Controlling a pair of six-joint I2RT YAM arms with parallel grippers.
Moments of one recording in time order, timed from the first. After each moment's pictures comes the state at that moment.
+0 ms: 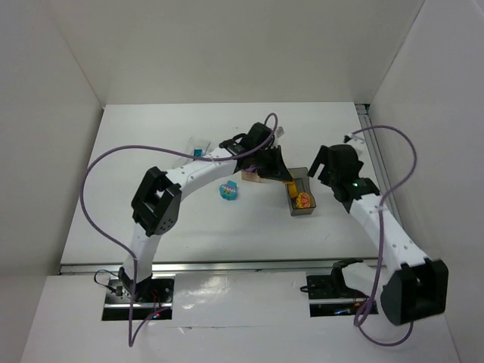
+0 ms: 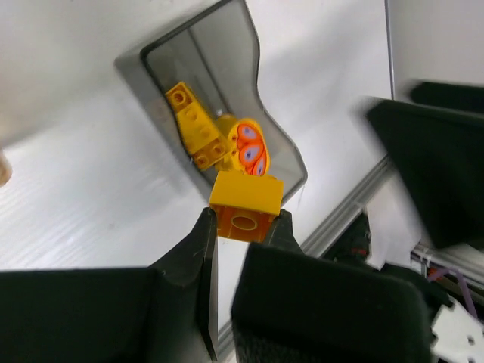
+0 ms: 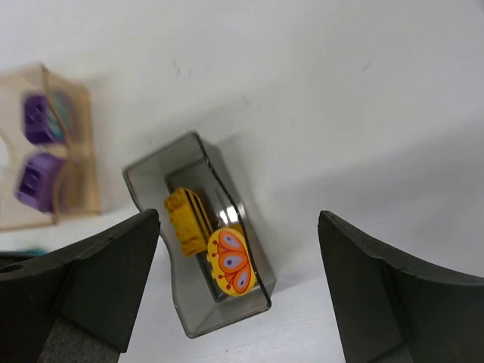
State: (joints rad) left arm -0.75 2.06 1.74 -0.43 0.35 -0.69; right arm 0.21 1.14 0.83 -0.40 0.30 0.51
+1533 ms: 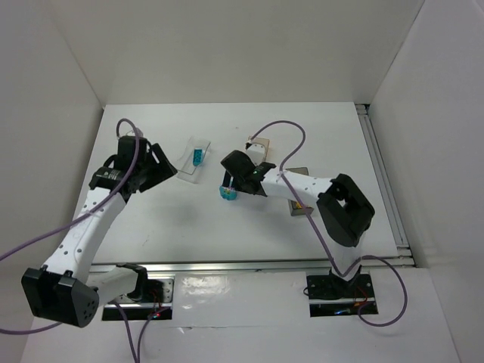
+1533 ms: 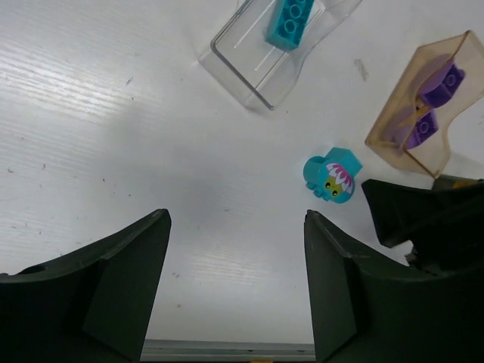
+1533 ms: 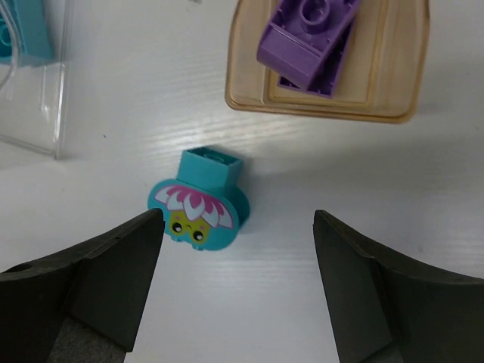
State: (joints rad) left arm -0.19 1.14 1.07 -0.74 -0.08 -0.66; right arm 0.83 1.82 1.28 -0.40 0.45 0.92
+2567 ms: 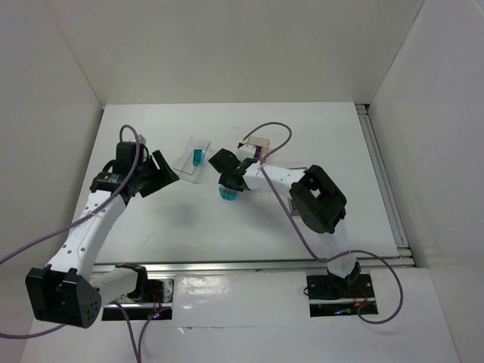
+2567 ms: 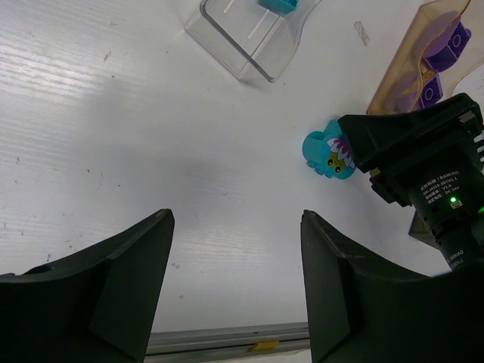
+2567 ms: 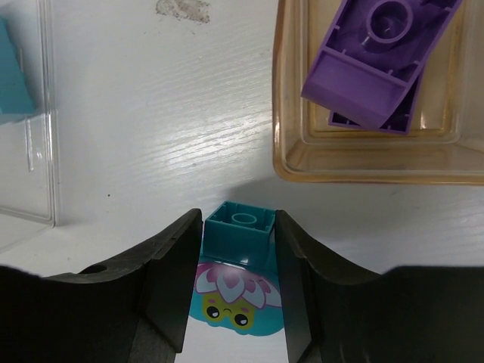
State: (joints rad) left arm -0.11 1.11 0.98 -0.69 0.07 -0.61; right arm 0.83 2.09 1.51 -0.44 0.49 1.06
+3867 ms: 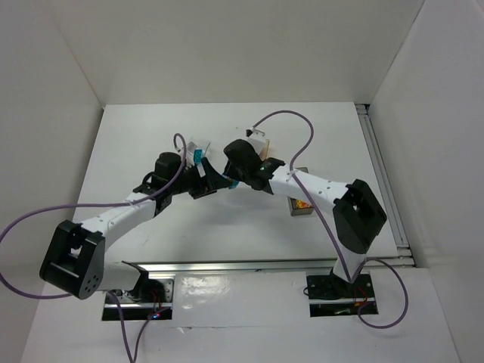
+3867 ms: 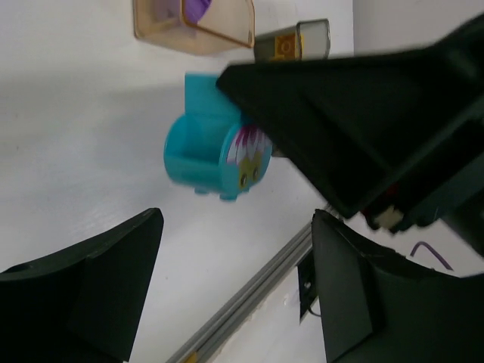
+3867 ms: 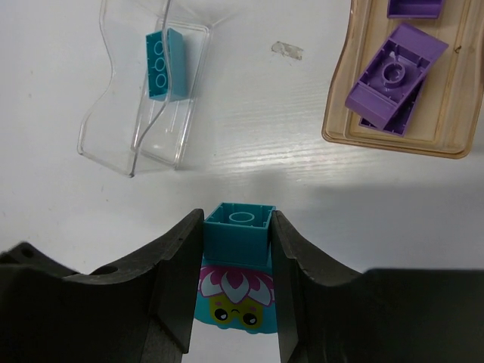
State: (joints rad) left arm -0.37 1.31 0.70 0.09 0.49 -0.82; right arm 0.83 1.74 1.32 -0.29 0.41 0.93
